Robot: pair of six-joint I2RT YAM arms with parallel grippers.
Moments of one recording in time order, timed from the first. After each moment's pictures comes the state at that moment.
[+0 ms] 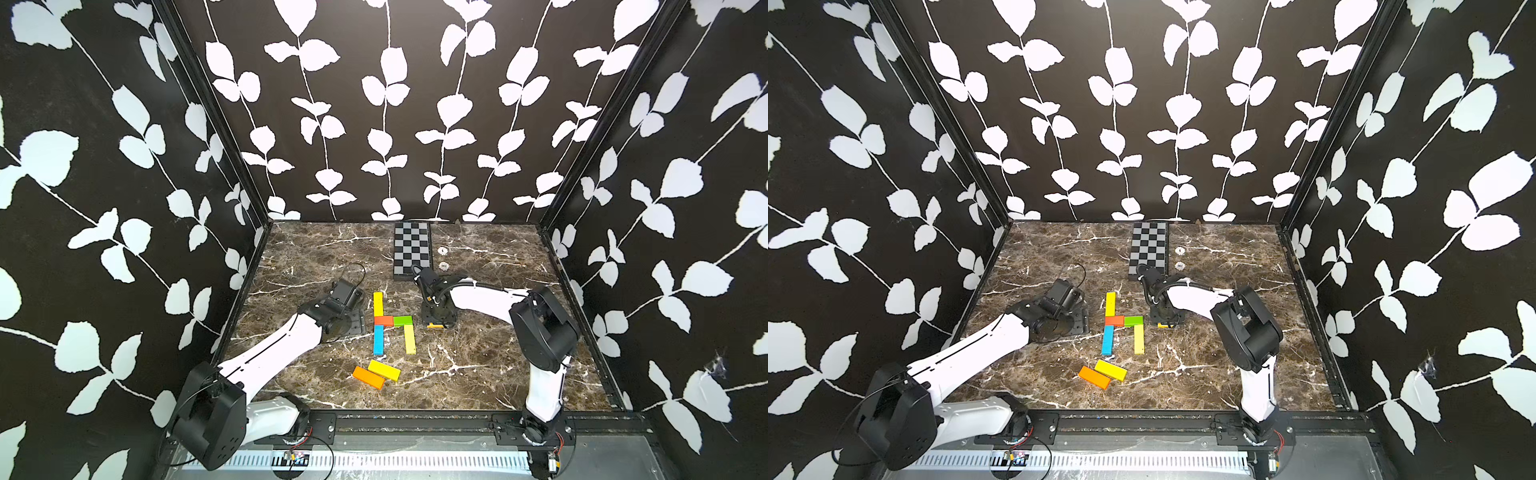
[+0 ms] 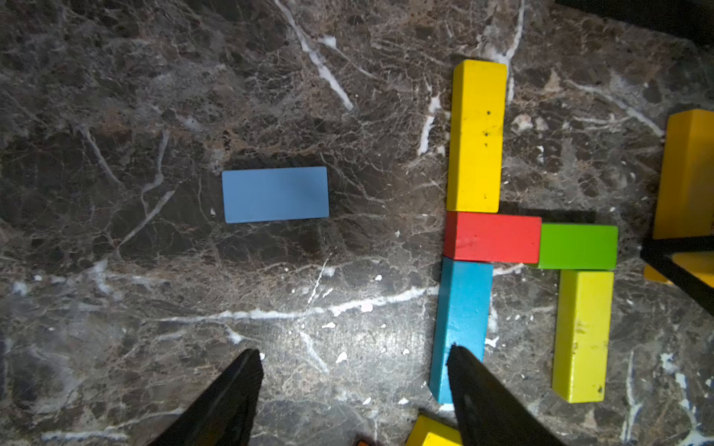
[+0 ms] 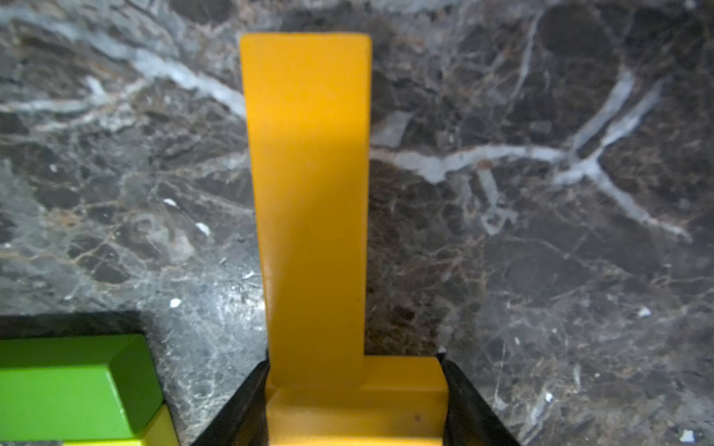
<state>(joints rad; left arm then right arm) -0.58 1.23 0.80 -0.71 -0.14 -0.63 0.69 1.92 1.26 -0.75 0.11 0.65</state>
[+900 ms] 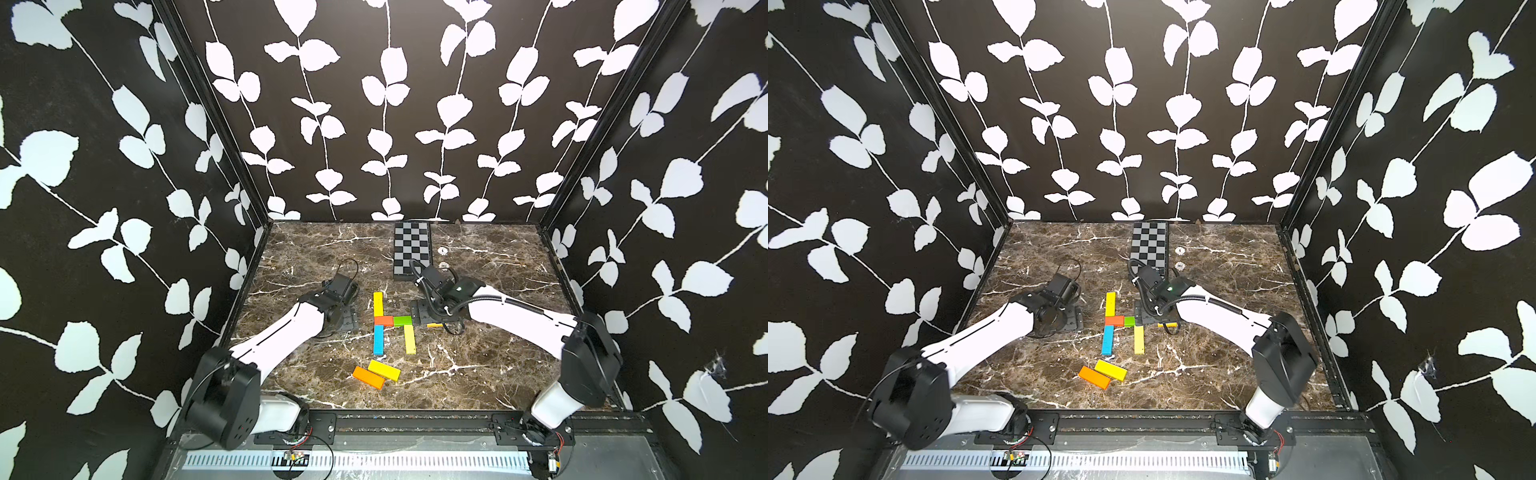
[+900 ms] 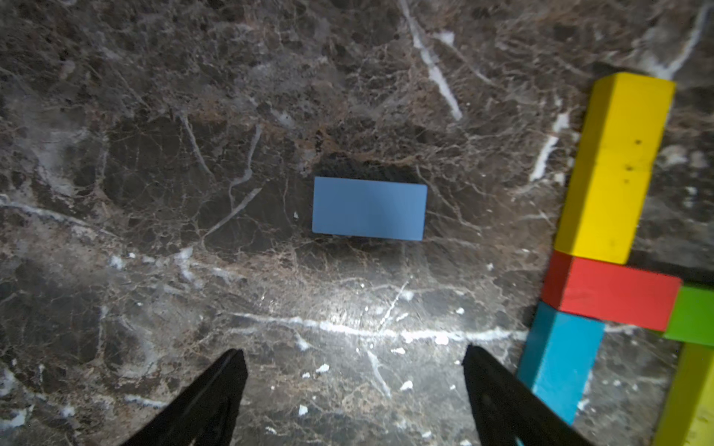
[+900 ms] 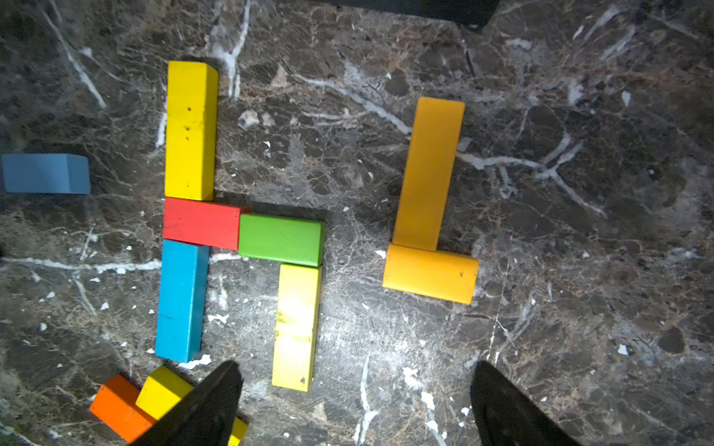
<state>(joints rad) -0.49 1.38 0.86 -0.79 -0.22 -0.63 0.83 1.61 1.22 -0.79 0.13 0.65</state>
